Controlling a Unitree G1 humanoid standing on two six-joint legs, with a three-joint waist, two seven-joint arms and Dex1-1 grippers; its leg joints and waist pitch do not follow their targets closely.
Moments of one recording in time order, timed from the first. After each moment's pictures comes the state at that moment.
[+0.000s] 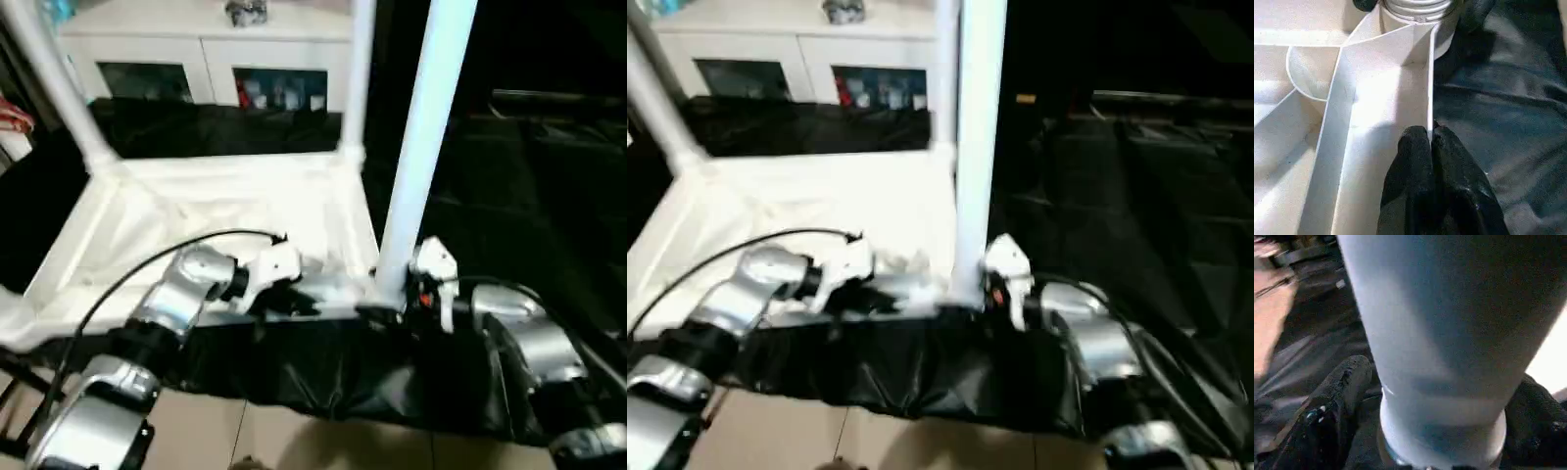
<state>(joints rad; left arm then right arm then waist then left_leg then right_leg) -0.63 0.36 -0.32 0.64 0.09 -0.01 -1.34 -0.37 -0.41 0.19 0.35 0.15 0.20 1.19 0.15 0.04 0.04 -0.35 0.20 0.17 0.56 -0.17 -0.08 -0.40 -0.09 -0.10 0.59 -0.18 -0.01</state>
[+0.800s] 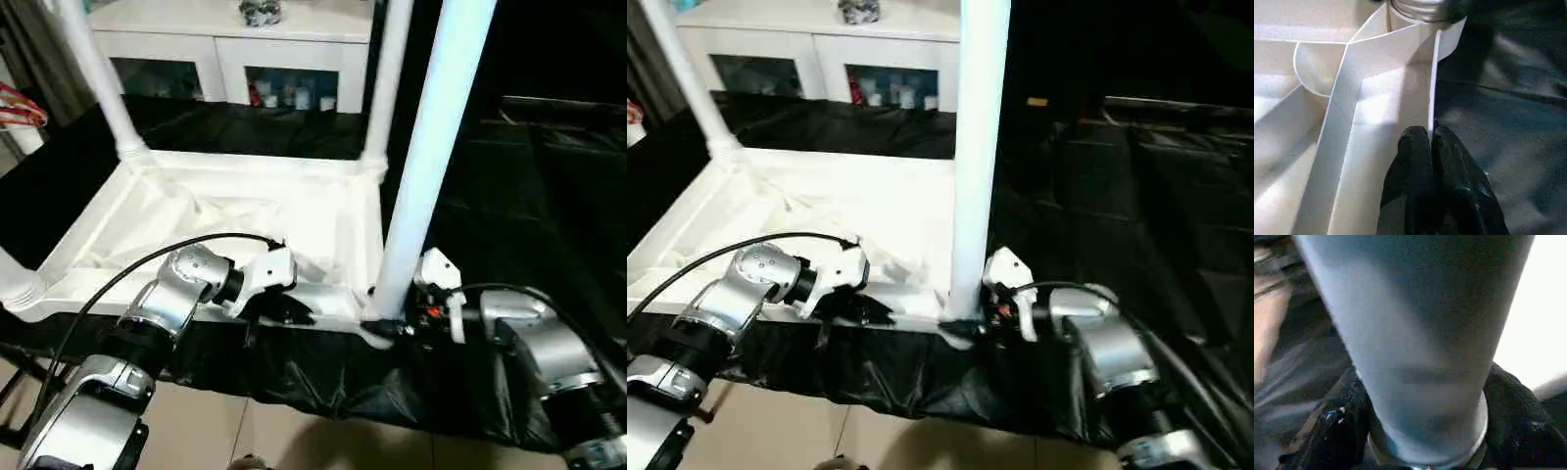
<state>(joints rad) -0.66 0.33 -0.31 0.70 0.12 0.00 -1.25 -0.35 -0.32 0.12 0.38 0.13 0.20 0.98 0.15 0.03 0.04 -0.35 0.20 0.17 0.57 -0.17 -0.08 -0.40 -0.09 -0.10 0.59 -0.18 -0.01</state>
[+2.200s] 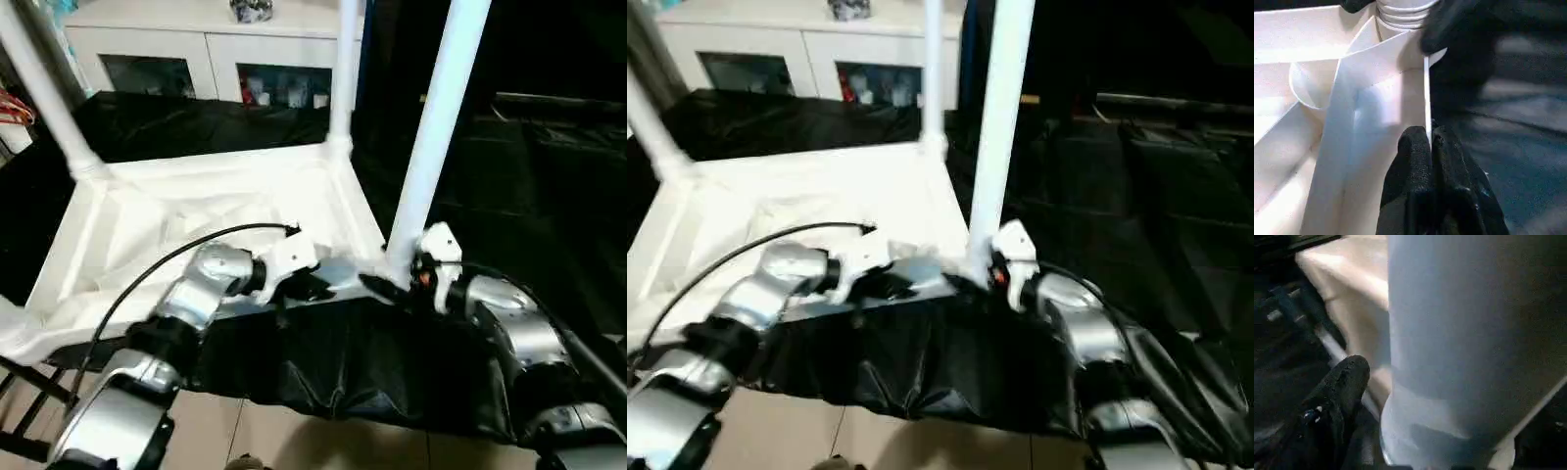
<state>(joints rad) -0.65 0.29 -0.30 0.67 0.10 0.00 -1.20 -0.43 -0.33 0.10 0.56 0.13 0.02 1.02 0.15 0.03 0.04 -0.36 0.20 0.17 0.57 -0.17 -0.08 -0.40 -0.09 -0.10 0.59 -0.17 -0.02</state>
